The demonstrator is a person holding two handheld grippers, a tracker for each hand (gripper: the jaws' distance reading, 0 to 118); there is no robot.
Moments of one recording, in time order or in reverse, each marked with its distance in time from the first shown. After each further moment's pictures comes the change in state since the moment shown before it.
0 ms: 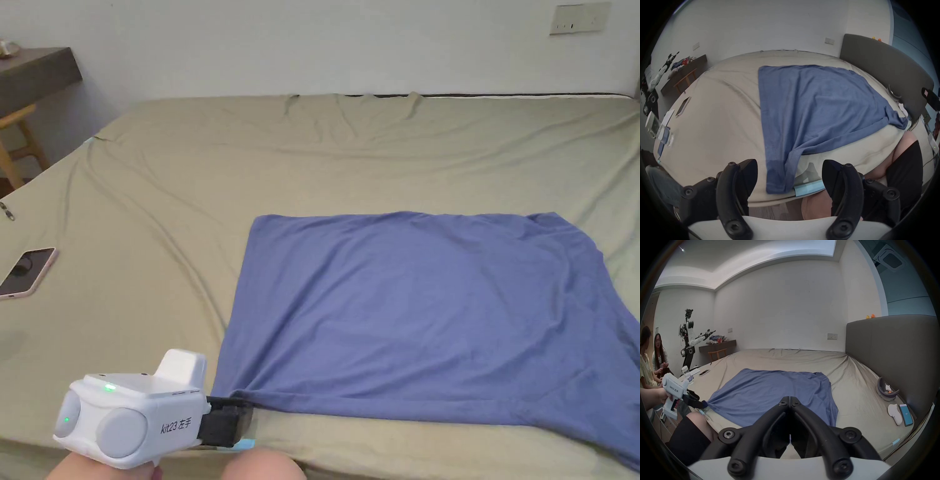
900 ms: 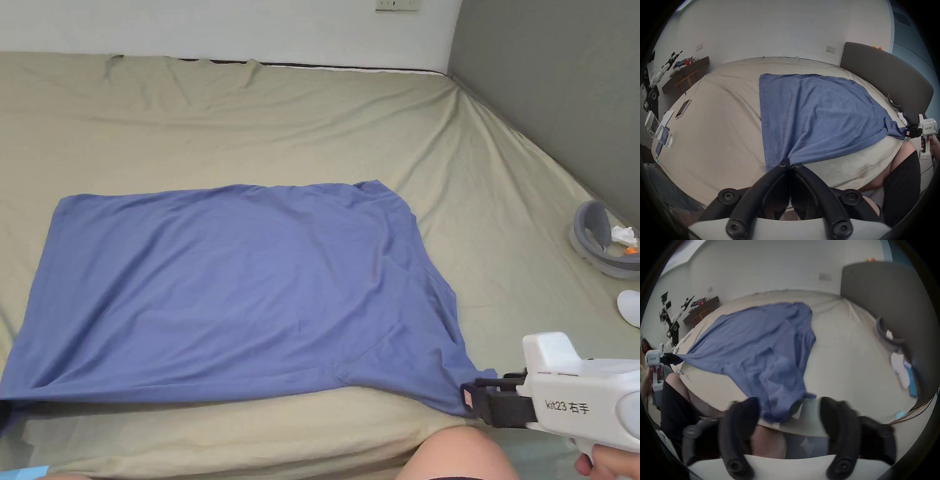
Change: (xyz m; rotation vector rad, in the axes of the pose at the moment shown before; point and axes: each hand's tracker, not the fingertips) left arm 0.010 0.010 0.023 0.089 0.008 0.061; right arm 0.129 -0.099 -0.065 -0.645 0.005 -0.130
